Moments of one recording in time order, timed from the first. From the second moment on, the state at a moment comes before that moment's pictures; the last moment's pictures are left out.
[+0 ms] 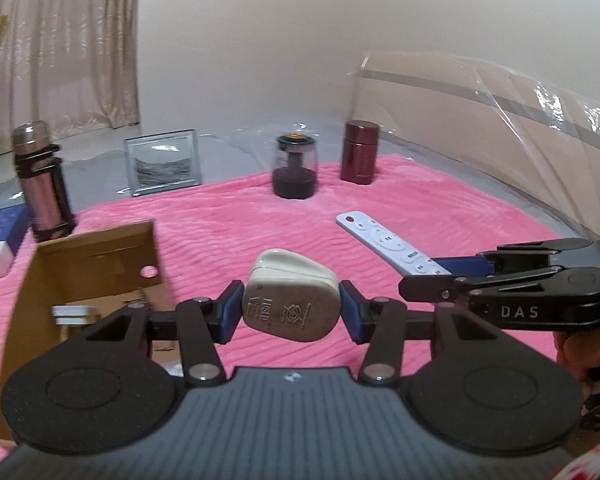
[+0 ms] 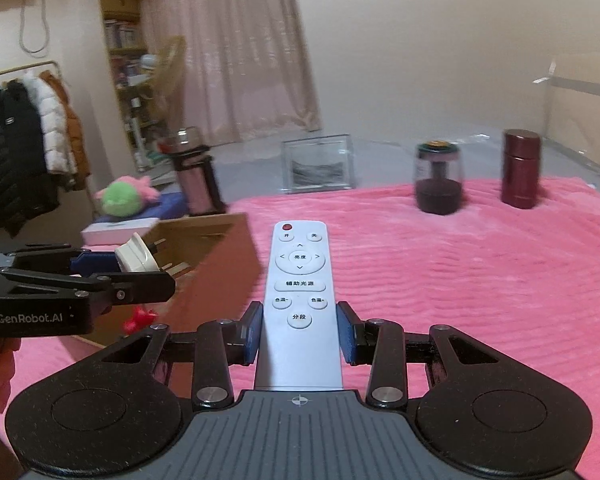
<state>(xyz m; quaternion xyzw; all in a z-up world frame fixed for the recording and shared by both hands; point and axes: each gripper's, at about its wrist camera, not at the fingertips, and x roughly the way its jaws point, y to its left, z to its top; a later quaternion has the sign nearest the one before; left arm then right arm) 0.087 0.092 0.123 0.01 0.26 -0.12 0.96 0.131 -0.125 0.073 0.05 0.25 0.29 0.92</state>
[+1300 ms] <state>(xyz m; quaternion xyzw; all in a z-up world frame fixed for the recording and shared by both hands) 0.158 0.278 0.032 0.09 0.42 -0.11 0.90 0.234 0.138 0.016 -0.12 0.33 0.43 0.83</state>
